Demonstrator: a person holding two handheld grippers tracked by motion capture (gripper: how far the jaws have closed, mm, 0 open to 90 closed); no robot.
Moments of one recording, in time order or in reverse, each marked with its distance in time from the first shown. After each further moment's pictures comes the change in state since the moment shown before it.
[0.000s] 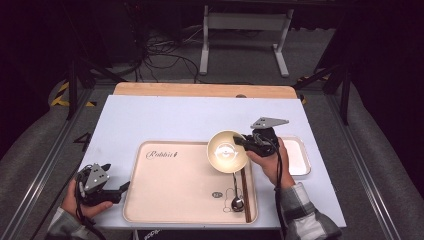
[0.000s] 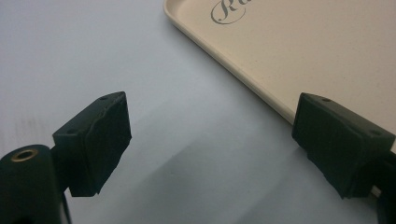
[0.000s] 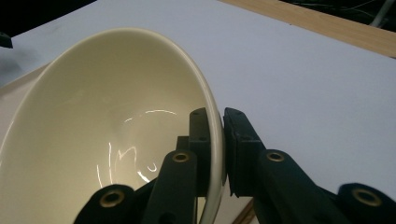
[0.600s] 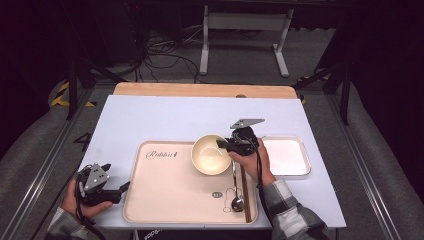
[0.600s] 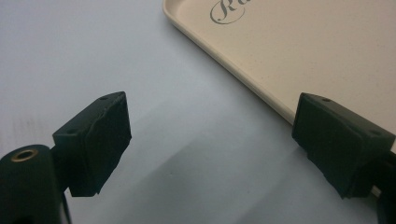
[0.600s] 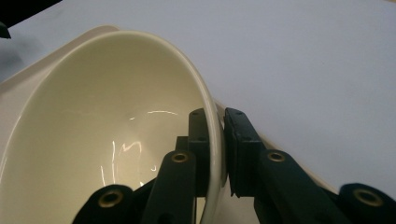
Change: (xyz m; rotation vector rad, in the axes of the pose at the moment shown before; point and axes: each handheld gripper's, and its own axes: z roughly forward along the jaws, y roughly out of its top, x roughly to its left) left arm 0.000 0.000 0.000 -0.002 -0.005 0.000; right arm 0.014 0.003 0.054 0.082 0.064 0.035
